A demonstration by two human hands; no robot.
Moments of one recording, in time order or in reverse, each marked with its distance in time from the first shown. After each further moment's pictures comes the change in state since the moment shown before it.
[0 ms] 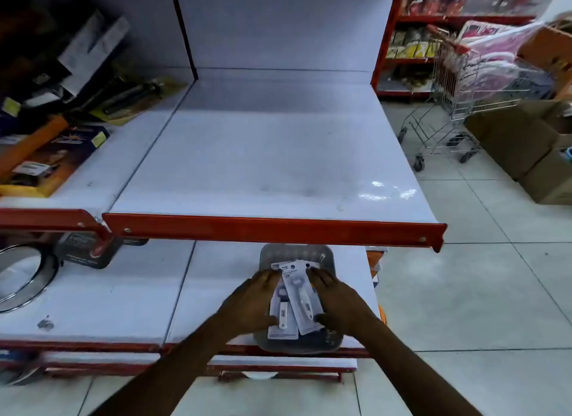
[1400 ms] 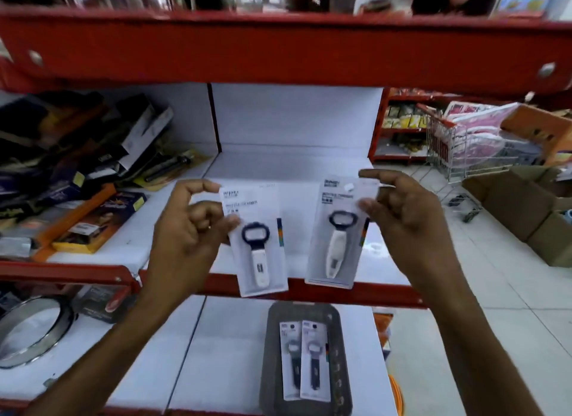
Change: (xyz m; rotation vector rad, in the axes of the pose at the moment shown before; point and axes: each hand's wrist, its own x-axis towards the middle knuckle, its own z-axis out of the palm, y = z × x) left_hand -0.100 0.052 -0.244 -0.818 1.038 0.199; right_hand -0.073 -0.091 -0.293 0.781 0.850 -0.128
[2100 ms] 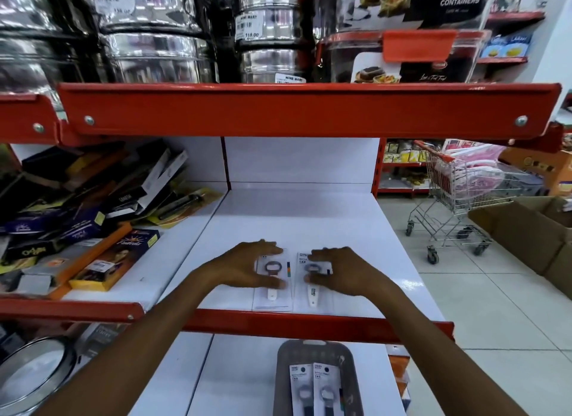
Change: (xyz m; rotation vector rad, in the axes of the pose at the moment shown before) left_hand 0.086 -0.109 0.028 0.708 -0.806 -0.130; right_hand 0.055 0.097 0.074 -0.548 -0.642 0.105
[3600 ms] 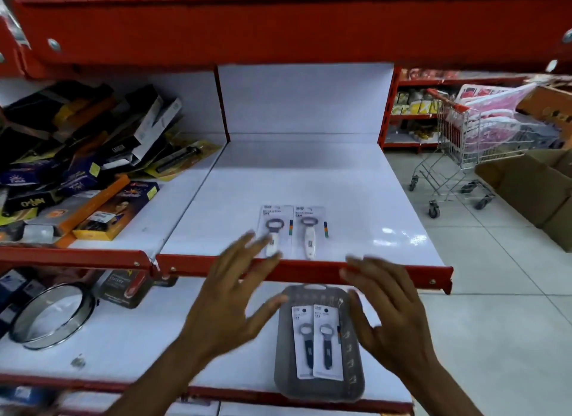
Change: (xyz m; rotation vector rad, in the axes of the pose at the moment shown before) left_hand -0.137 0.034 0.092 0.214 0.616 0.352; right_hand -0.144 0.013 0.084 -0.180 0.773 -0.377
